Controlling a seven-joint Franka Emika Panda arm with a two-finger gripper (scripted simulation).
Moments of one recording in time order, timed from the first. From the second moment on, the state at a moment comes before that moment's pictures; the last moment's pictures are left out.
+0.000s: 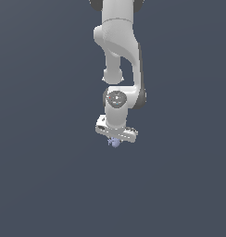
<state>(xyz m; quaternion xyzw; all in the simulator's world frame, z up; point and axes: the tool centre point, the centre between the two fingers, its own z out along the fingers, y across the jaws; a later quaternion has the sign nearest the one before) -0.009 0.013 0.041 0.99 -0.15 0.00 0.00</state>
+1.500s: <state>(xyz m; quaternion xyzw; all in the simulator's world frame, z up) 0.112 0.106 0.056 0.99 -0.15 0.00 0.00</state>
